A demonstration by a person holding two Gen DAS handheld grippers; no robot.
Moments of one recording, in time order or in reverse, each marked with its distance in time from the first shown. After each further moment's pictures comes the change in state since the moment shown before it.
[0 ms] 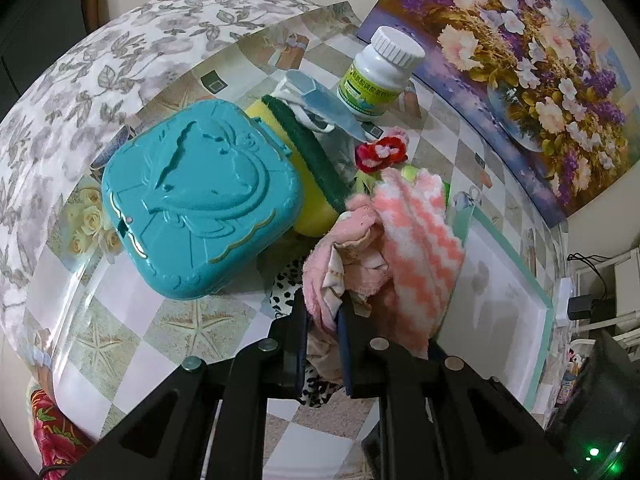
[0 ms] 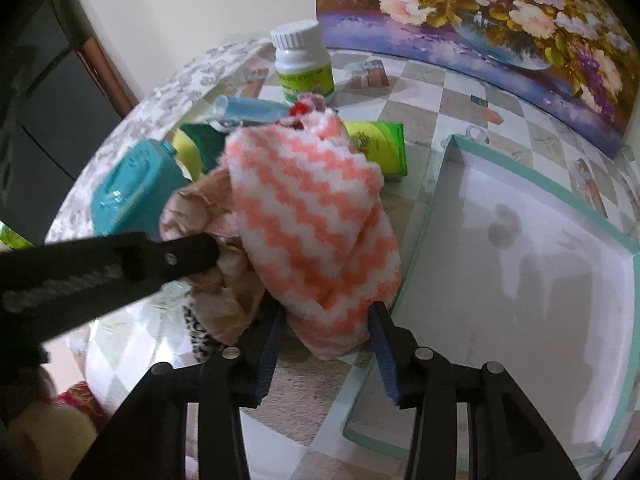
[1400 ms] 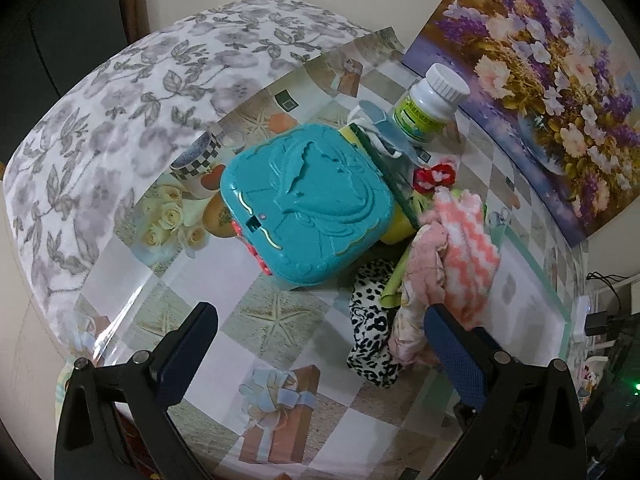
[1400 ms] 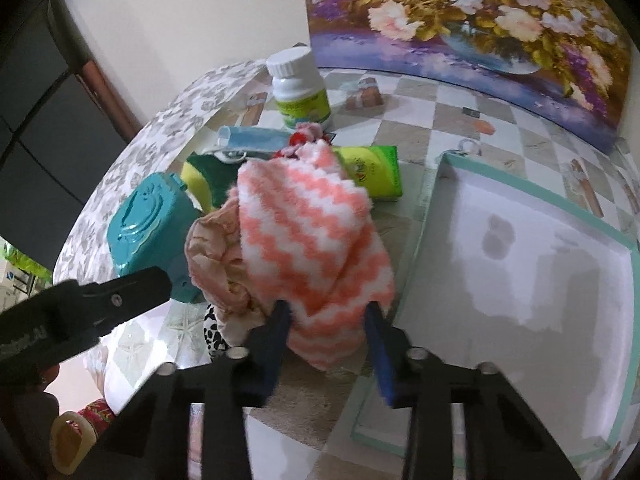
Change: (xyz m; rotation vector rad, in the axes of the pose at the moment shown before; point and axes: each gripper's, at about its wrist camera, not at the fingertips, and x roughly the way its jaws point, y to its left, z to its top) left arm -0.032 0.039 -0.011 -0.051 -0.067 0.099; right arm -0.018 0.002 0.007 0.042 -0.056 0.041
